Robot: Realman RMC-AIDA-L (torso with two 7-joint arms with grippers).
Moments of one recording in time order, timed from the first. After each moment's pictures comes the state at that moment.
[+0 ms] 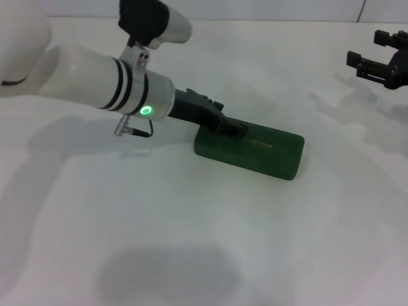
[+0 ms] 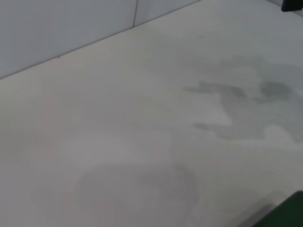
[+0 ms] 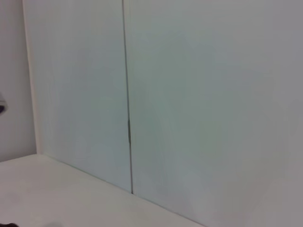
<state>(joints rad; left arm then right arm) -0.82 -2.09 1.37 0.59 2.01 0.93 -2.01 0.47 2.01 -0.98 -0.71 -1.49 -1.08 1.23</state>
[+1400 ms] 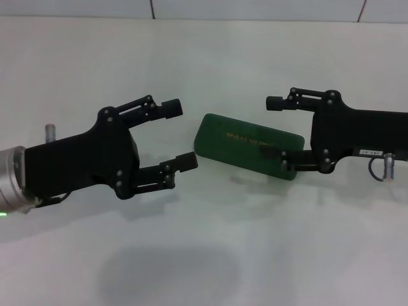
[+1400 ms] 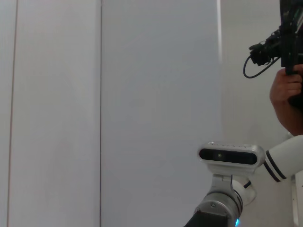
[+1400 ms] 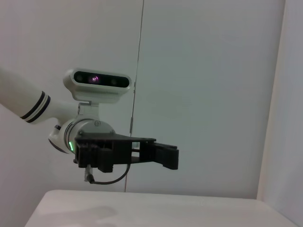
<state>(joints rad) -0.32 -2.04 1.07 0.61 1.38 1.80 -0.97 0.56 2.03 -1.11 -0.58 -1.52 -1.56 0.95</state>
